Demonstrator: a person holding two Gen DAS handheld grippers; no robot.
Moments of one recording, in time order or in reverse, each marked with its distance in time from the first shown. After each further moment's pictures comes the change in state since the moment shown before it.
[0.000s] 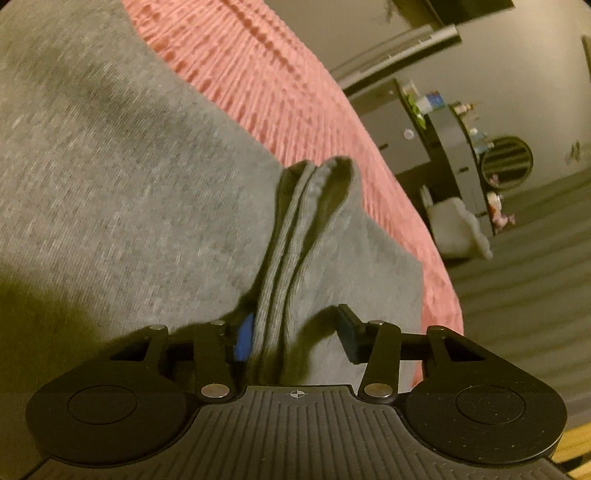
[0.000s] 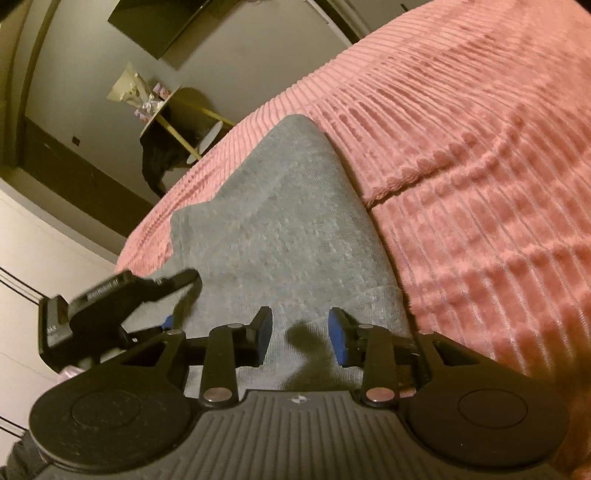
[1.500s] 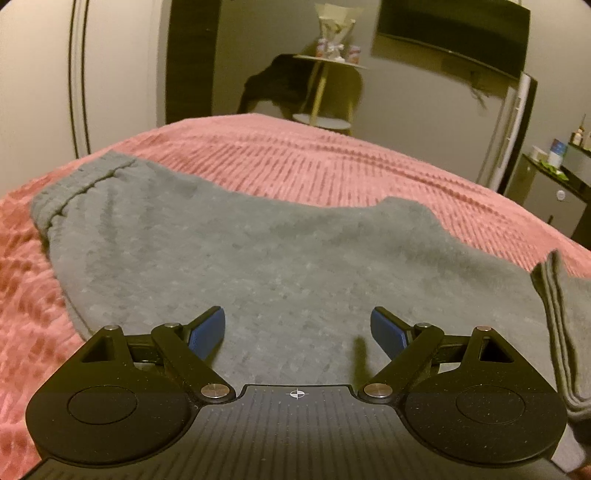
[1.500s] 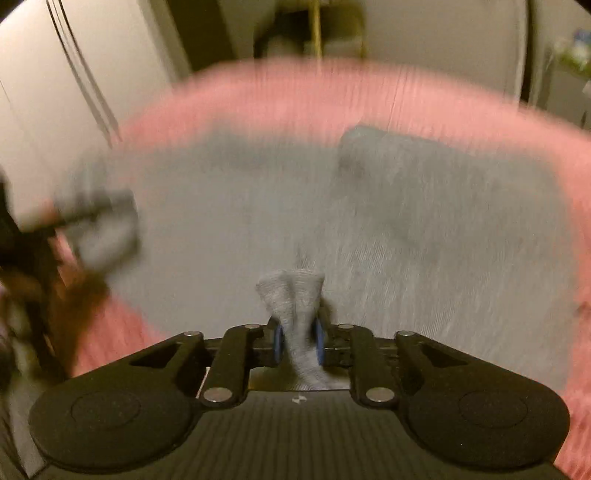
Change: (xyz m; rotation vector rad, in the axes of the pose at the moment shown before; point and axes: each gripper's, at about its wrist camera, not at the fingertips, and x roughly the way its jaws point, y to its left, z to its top) left arm -0.180 0.066 -0.042 0.333 -0.539 0.696; right arm 0.070 0.154 -0.048 -0.713 0.272 -0.079
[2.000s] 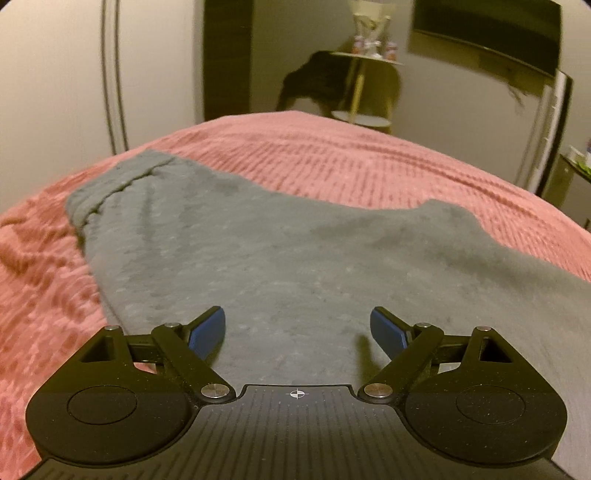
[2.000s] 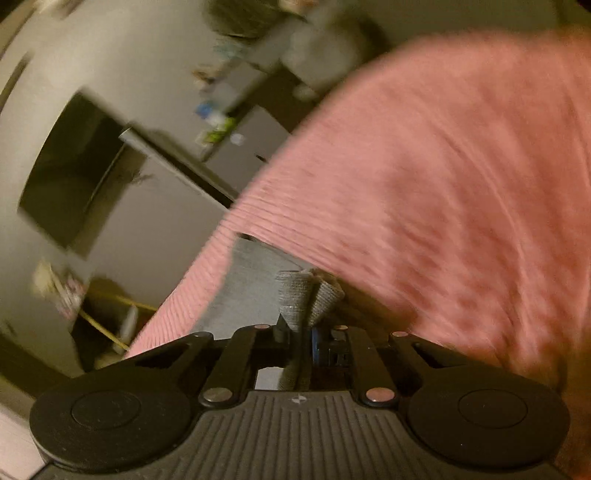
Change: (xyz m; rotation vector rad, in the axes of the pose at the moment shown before) left arm 0.002 0.001 0.004 -0.018 0.015 0.136; right arm -0.184 -0.258 -0.118 0.930 -0.666 -0.358
